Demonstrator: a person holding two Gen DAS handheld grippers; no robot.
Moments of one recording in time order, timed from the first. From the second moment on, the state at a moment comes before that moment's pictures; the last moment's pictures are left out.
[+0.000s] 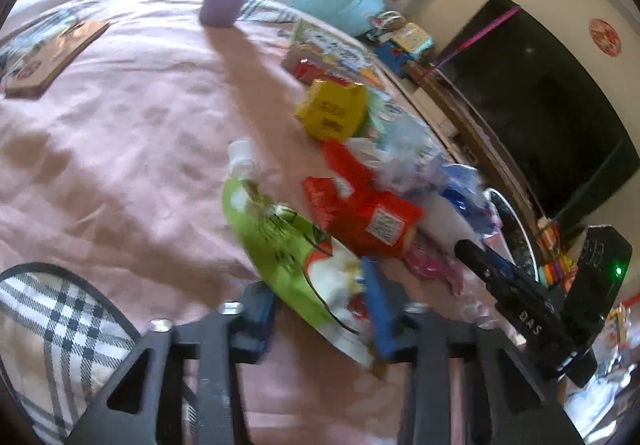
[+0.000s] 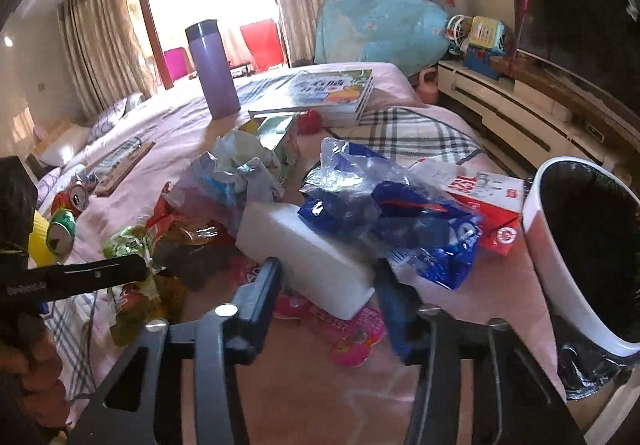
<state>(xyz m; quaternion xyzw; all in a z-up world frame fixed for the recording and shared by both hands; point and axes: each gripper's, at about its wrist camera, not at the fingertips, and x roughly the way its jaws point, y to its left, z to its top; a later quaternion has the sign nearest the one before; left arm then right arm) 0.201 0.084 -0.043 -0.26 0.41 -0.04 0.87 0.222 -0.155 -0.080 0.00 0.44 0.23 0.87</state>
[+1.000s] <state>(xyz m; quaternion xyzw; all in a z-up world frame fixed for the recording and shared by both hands) 0.149 -0.002 0.011 -0.16 0.35 -0.18 0.90 0.149 -0.274 -0.032 0.17 0.39 0.19 0.89</state>
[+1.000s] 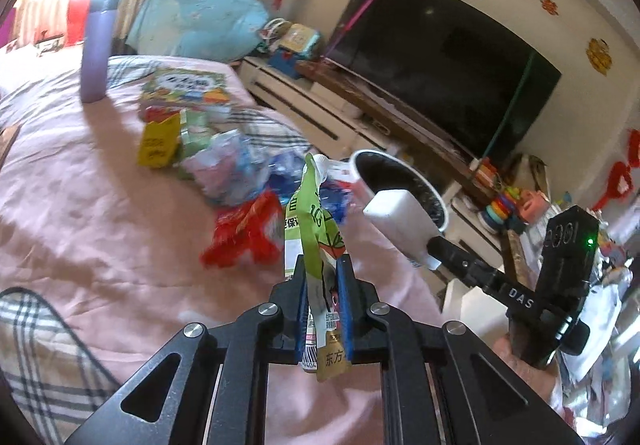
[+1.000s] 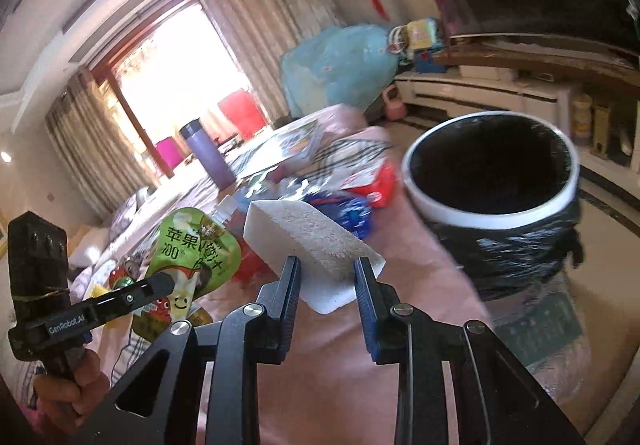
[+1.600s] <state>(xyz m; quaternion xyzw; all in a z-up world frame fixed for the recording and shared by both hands) 0.247 -0.078 -0.002 -0.12 0.37 -0.24 0.89 0.182 -0.356 -0.038 0.19 0.39 0.10 0.90</state>
